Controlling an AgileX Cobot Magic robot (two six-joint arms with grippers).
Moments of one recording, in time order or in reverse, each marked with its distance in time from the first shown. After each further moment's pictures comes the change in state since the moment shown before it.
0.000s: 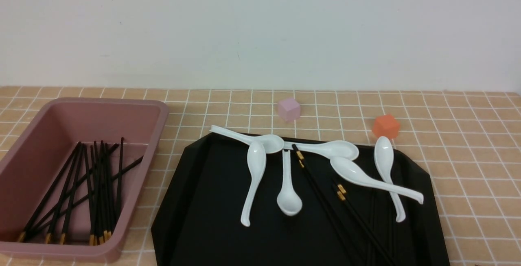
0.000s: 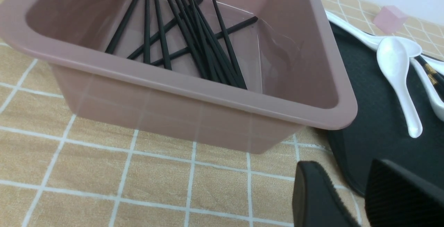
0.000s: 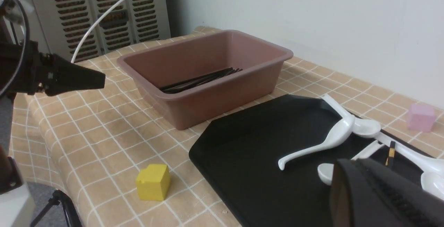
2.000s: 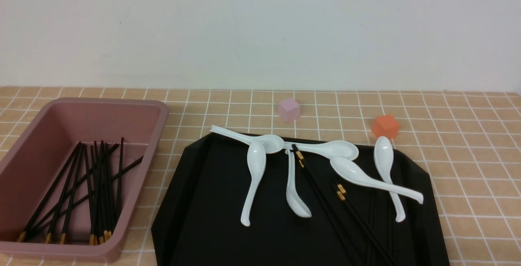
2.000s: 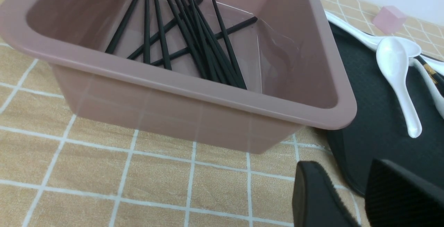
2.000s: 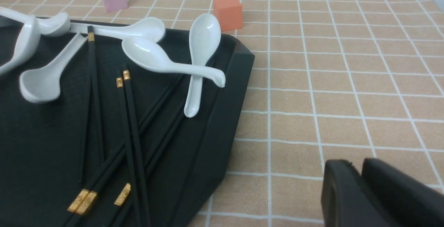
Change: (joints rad) right arm -0.886 -0.229 0.241 0.301 0.189 -0.294; left arm 0.000 0.000 0.000 0.000 0.000 0.000
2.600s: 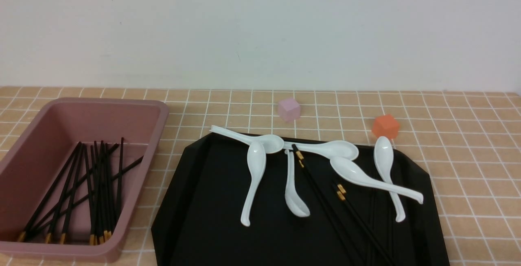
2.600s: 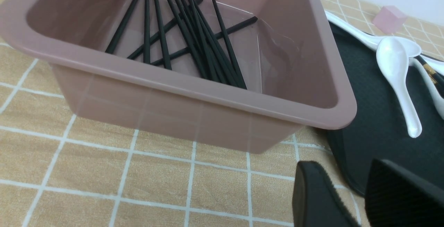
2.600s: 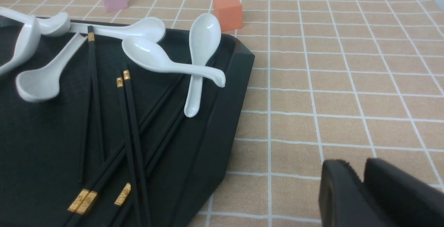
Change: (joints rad) right arm 0.000 0.000 0.000 0.000 0.001 0.000; left arm 0.000 0.000 0.000 0.000 0.000 0.000
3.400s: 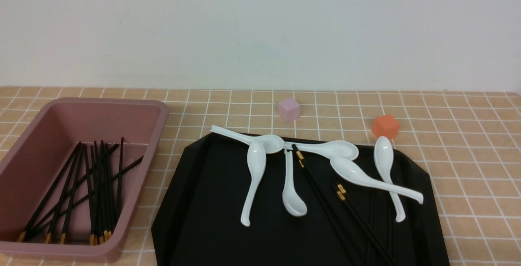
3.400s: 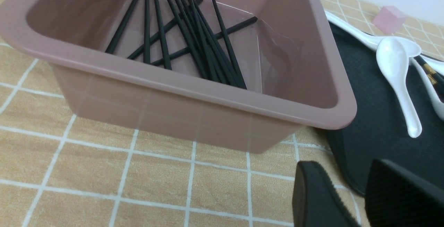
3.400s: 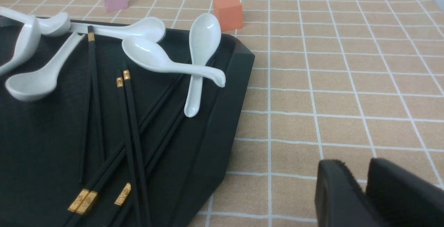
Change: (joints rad) right arm 0.000 0.000 0.000 0.000 0.000 0.000; left arm 0.000 0.000 0.000 0.000 0.000 0.000
